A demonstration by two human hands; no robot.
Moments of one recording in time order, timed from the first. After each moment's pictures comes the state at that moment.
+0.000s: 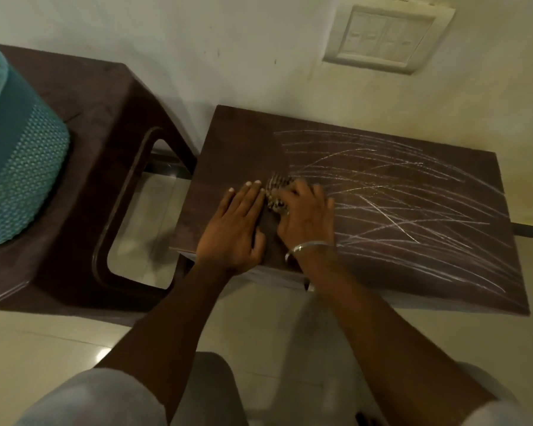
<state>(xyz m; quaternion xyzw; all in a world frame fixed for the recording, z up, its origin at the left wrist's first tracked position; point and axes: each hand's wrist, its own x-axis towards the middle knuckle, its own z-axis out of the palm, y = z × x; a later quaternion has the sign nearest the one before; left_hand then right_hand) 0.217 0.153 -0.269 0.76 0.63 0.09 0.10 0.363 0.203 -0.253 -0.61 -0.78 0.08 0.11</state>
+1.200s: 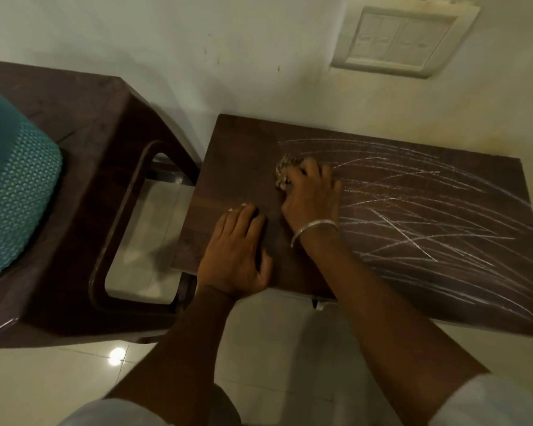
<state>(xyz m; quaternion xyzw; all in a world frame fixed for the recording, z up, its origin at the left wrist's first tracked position) 0.219 0.153 -0.267 0.73 0.66 0.11 0.12 0.348 0.269 -0.261 -0.63 -0.76 0.07 0.12</state>
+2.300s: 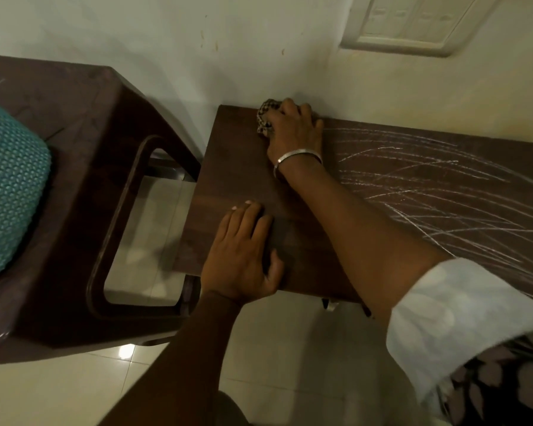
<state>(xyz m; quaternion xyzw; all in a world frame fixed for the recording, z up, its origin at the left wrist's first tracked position) 0.220 0.152 -0.270 0.74 0.66 0.10 0.11 0.294 0.360 -0.256 -0.59 -0.80 0.08 0.09</state>
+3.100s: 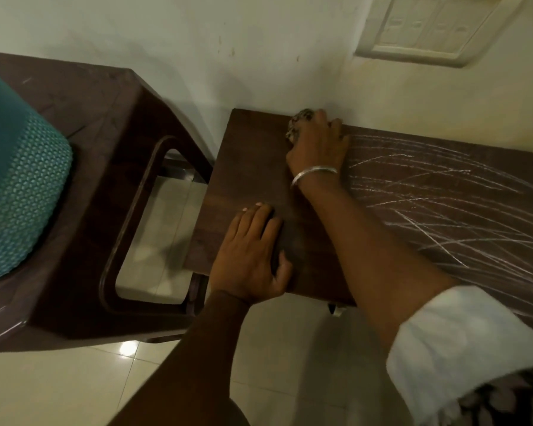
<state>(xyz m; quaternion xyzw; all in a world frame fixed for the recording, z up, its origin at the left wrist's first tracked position) 0.220 0.149 -0.268 0.73 0.66 0.12 0.12 0.304 0.342 -0.251 -0.66 -0.74 0.05 0.11</state>
